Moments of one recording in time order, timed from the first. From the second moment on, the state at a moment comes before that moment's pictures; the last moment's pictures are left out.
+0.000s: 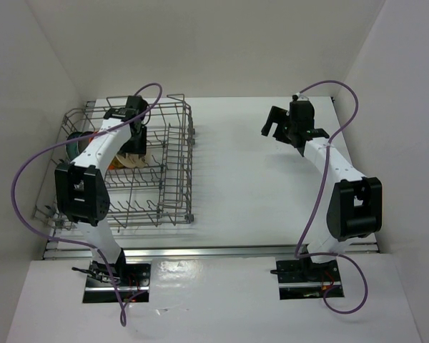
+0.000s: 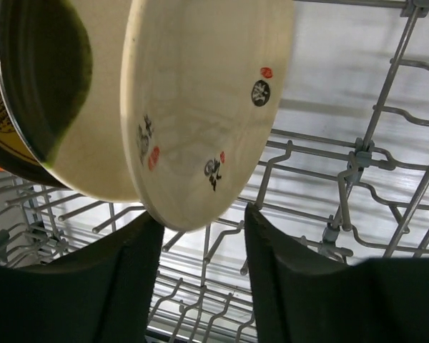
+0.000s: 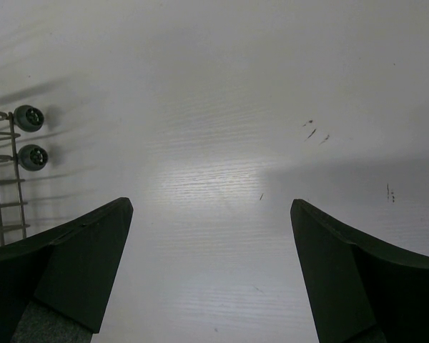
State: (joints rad) left arm -0.14 1.81 1.59 -1.00 -0.31 -0.19; right arm 0.13 1.60 1.23 -0.26 -0.01 0.43
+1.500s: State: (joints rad) left arm -0.20 1.51 1.33 -0.52 -0.13 -0.17; right arm 0.13 1.50 1.22 -0.28 -0.08 0.41
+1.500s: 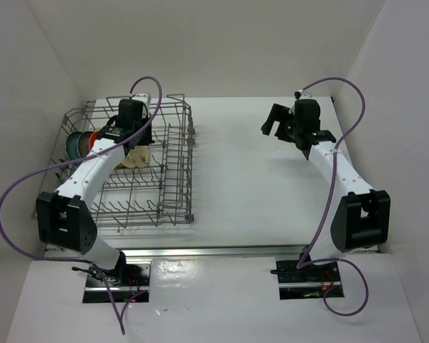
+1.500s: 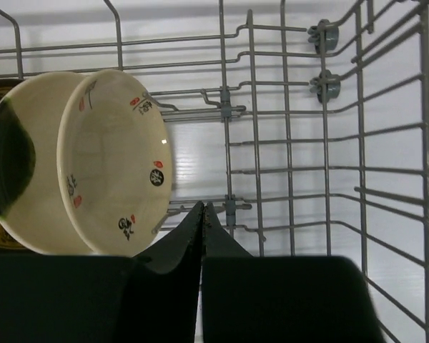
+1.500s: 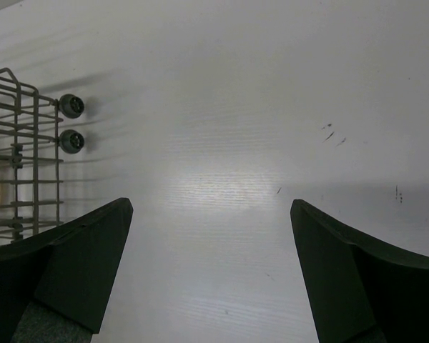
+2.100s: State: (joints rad) left arm -0.09 1.65 1.37 -0.53 -0.27 -0.19; right arm 0.13 1.49 1.20 -0.28 -0.06 0.39
